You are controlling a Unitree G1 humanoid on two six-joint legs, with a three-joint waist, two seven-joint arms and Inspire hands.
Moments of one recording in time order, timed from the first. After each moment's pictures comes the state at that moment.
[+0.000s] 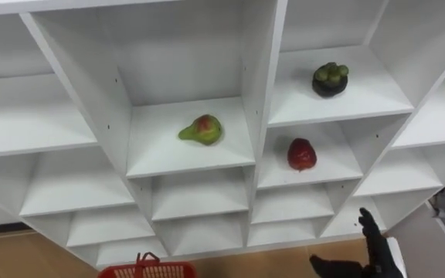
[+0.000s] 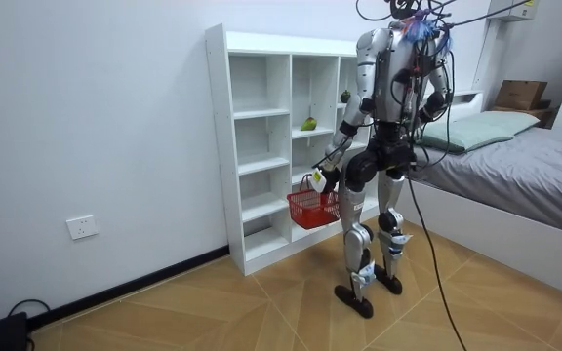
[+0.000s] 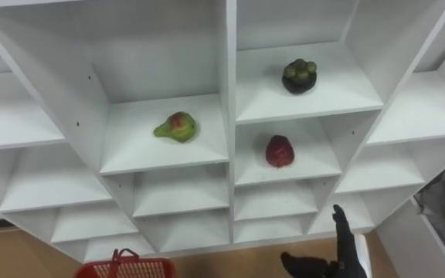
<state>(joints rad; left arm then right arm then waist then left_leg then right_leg) 0.18 0.20 -0.05 1.02 -0.12 -0.09 -0.18 0.38 -0.20 0.05 0.33 -0.08 -0.17 -0.27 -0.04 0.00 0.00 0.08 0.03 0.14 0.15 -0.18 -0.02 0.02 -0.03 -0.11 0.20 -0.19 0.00</state>
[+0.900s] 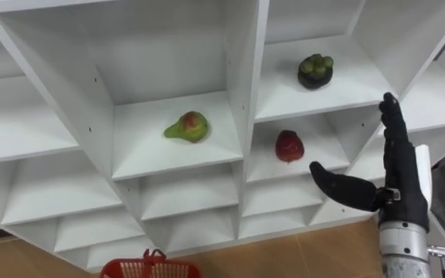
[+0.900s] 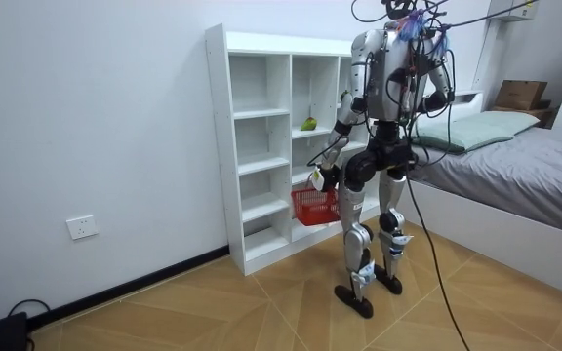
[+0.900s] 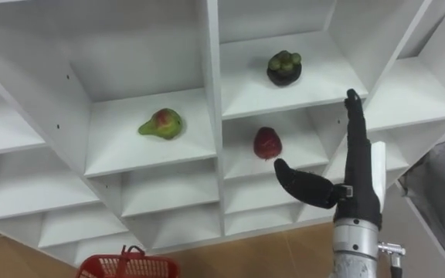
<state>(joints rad) 0.15 0.23 -0.10 1.03 -0.12 -0.10 -0.22 0.35 -0.25 0.10 -0.15 -0.17 -0.22 -0.41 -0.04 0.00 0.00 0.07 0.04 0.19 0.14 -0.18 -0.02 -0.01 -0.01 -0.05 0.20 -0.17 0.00</state>
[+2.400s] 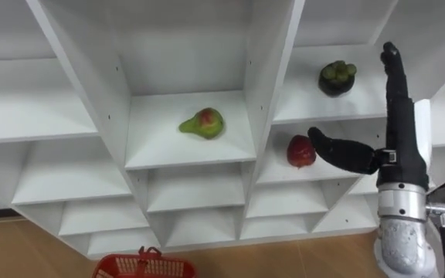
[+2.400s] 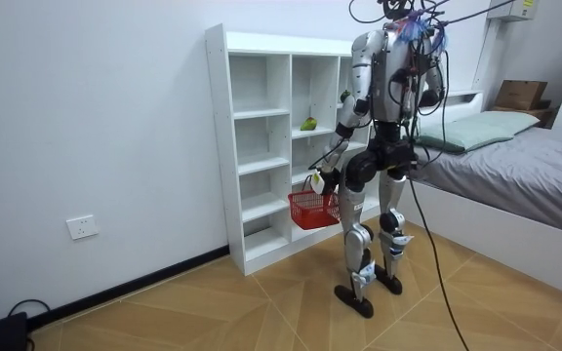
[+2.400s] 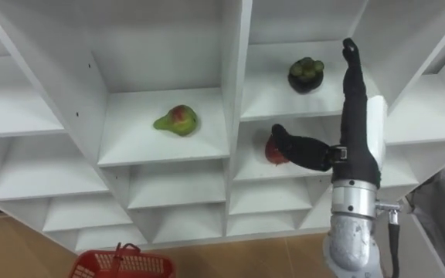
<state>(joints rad) 0.16 0.26 -0.12 1.01 -0.12 -0.11 -0.21 0.14 -0.35 0.14 -0.10 -0.17 -0.22 -0.46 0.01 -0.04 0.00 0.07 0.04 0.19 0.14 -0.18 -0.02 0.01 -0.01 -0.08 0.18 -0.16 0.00</state>
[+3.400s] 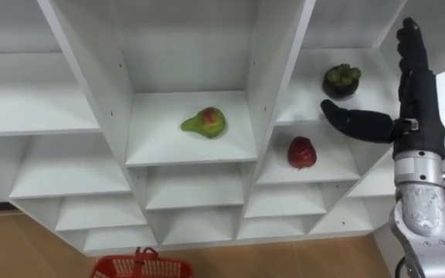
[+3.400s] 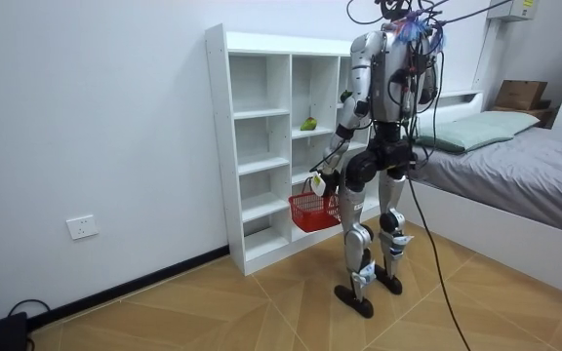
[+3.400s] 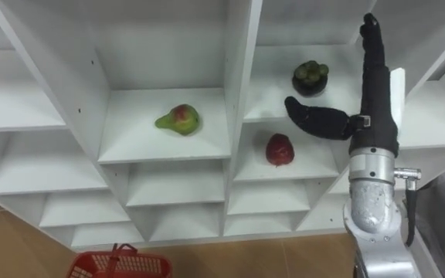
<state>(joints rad) 0.17 0.26 -0.08 1.00 -0.11 -0.09 -0.21 -0.01 -0.37 0.01 0.03 0.00 -0.22 -0.35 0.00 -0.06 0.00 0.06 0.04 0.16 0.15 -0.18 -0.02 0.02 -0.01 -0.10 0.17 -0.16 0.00</state>
